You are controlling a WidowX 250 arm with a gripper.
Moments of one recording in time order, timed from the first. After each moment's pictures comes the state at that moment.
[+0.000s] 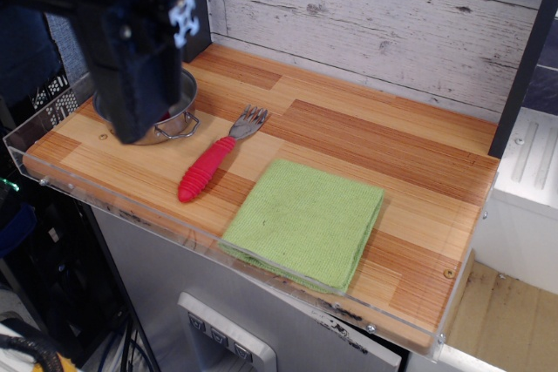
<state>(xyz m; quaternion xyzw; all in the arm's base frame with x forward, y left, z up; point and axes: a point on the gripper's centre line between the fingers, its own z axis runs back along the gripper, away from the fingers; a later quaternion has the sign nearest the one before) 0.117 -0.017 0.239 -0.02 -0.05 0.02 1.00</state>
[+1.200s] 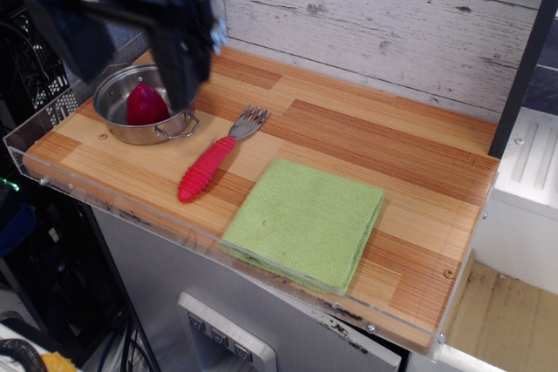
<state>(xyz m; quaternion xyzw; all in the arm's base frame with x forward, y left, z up) 0.185 0.020 0.188 0.02 -0.10 0.04 0.99</state>
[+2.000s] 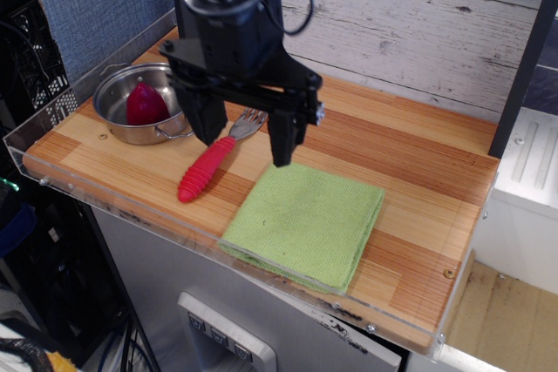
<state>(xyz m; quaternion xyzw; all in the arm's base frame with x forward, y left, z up) 0.240 -0.004 0.115 -0.01 -0.08 0.03 1.00</state>
